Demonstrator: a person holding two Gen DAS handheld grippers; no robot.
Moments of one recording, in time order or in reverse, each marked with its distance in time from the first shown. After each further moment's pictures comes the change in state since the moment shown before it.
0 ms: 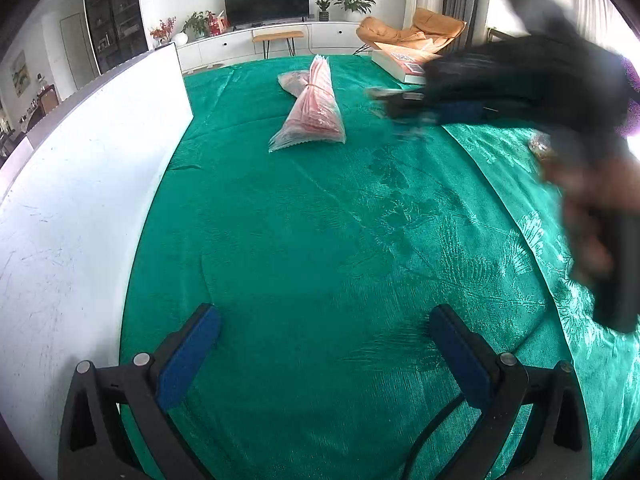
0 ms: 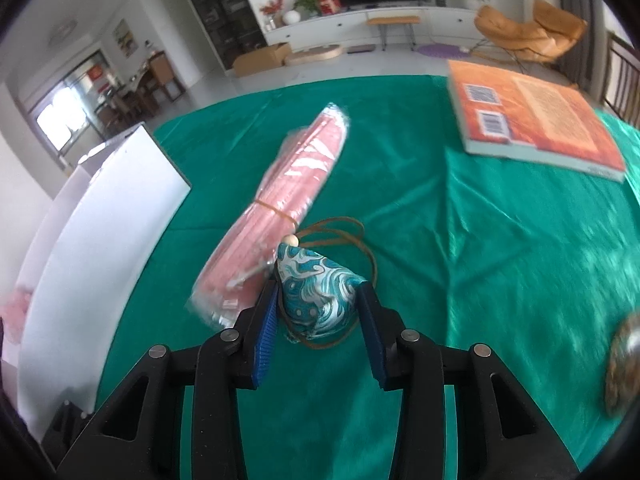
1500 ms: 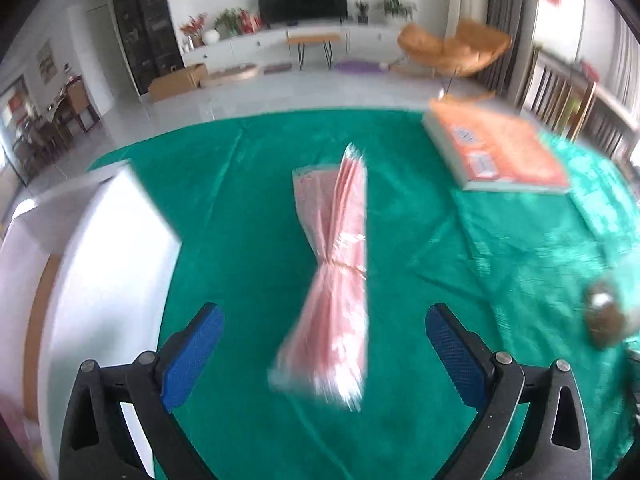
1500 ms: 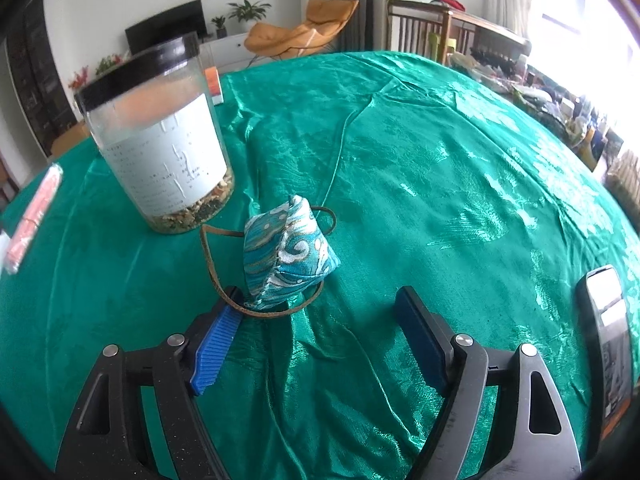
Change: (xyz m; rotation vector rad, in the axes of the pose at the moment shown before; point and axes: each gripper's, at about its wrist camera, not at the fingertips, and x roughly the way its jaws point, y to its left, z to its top) left arm 0.066 0.000 0.172 -0.063 0.045 0.129; right arm -0.168 -0.175 -0.154 0.404 -0.147 -0.582
